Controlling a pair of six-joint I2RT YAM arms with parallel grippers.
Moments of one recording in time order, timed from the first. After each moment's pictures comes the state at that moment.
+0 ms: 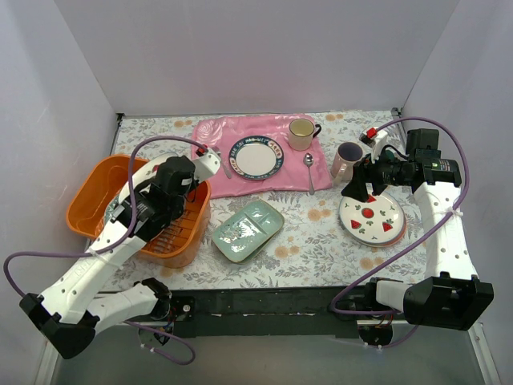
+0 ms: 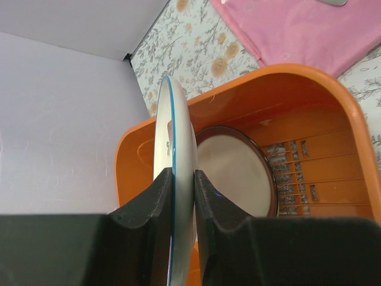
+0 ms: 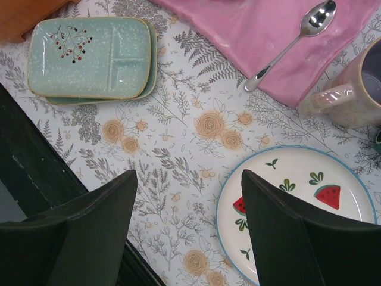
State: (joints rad) left arm -0.67 1.00 1.16 -0.73 -0.64 0.54; right arm -0.08 1.20 1.28 -1.05 -0.81 -0.57
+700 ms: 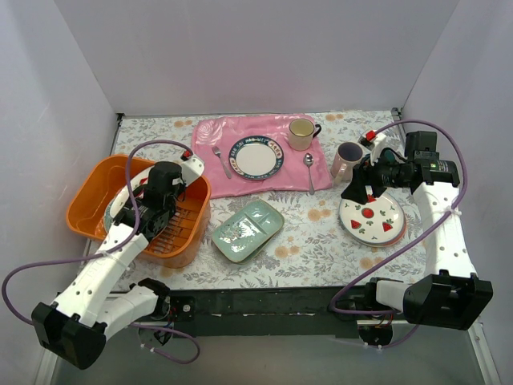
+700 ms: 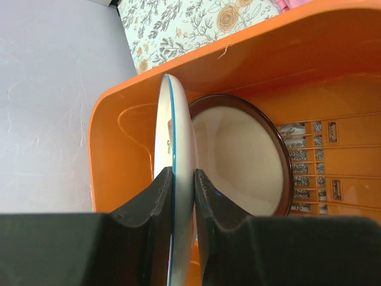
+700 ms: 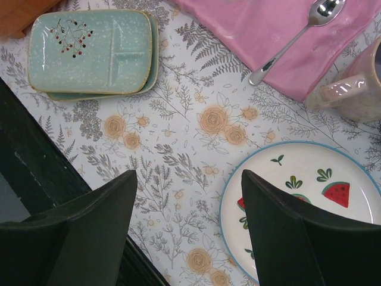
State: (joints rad) left arm -0.44 0.96 0.94 -0.59 -0.55 0.58; right arm -0.09 1.21 1.25 -1.05 -0.81 -0.58
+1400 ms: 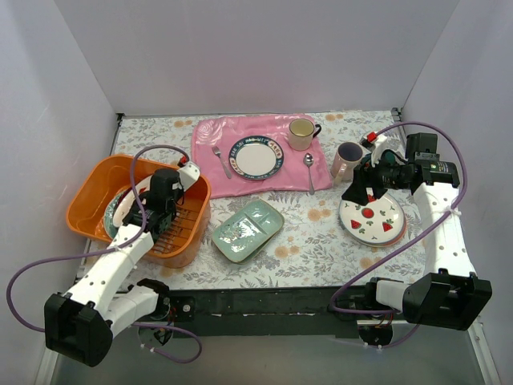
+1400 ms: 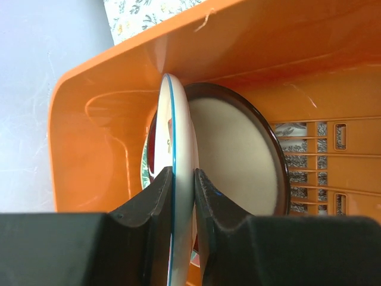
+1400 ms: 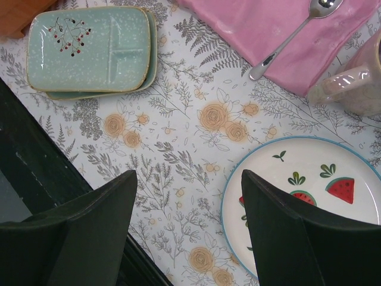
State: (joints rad) left arm -0.33 0.99 0.76 -0.39 -0.51 0.58; right arm -0.10 1.21 1.23 -1.05 -0.82 -0.58
